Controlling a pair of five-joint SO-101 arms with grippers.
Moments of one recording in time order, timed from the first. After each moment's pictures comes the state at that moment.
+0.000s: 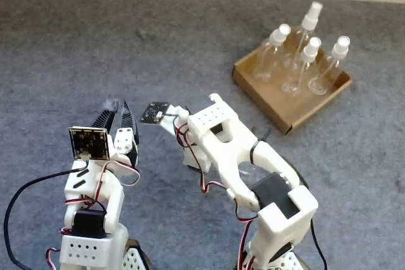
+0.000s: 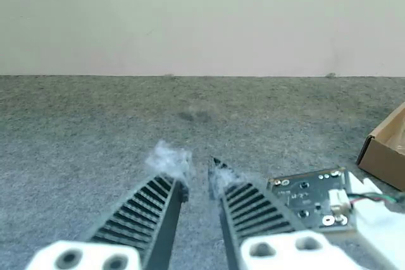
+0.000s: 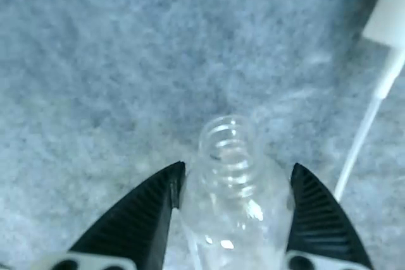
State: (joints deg) left arm -1.5 -103.8 96.0 25.8 7.0; right arm -37.2 10.5 15.2 74.0 38.5
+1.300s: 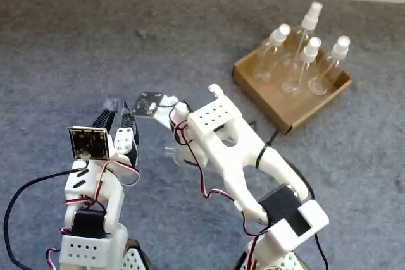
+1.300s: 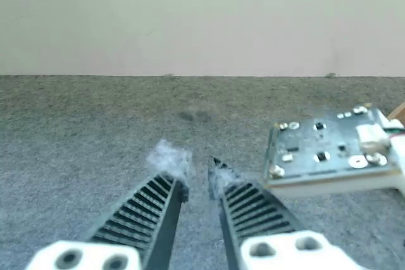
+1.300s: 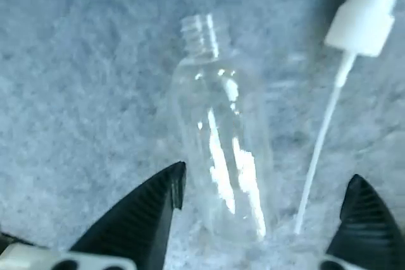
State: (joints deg) left arm -1.5 -103.8 96.0 25.8 7.0; right arm -38.8 3.4 10.7 82.8 38.5
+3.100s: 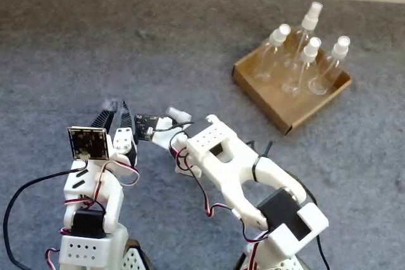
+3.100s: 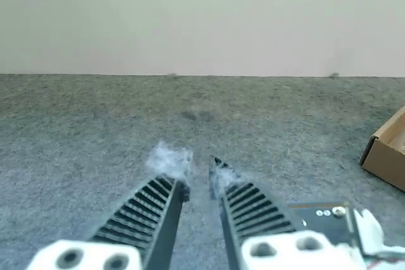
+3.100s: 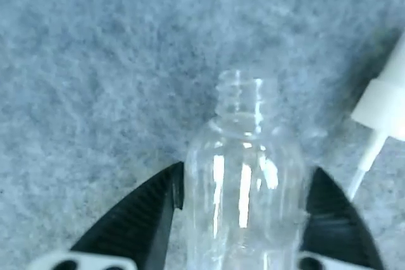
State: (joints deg) left arm -1.4 -103.8 96.0 25.8 7.0; right arm -42.0 2.4 30.8 52.1 41.7
